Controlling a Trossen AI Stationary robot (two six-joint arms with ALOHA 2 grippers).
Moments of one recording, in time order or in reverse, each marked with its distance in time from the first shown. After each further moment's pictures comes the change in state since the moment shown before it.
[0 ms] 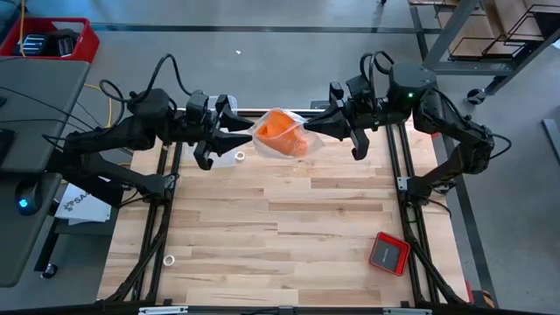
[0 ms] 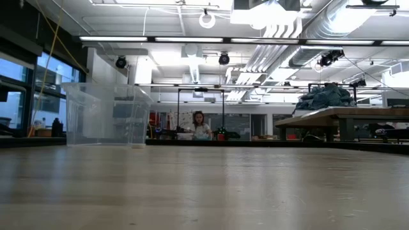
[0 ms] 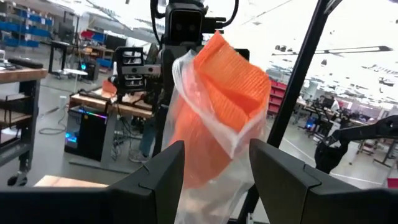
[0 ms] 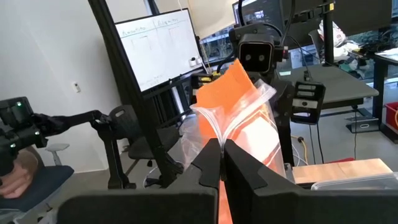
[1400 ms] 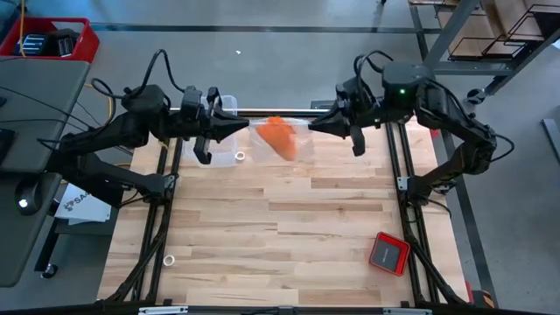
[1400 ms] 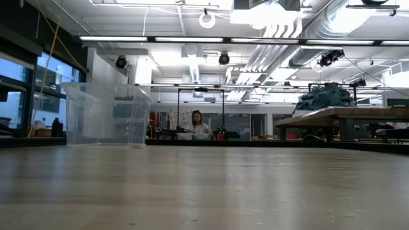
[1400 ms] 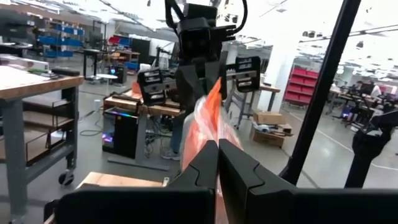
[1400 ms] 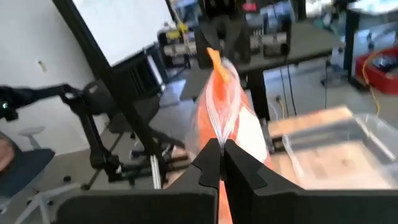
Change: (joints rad) left arm 0.048 -0.041 0.000 -0.081 -0.046 0.098; right arm -0.055 -0.023 0.000 -0.198 0.008 0.000
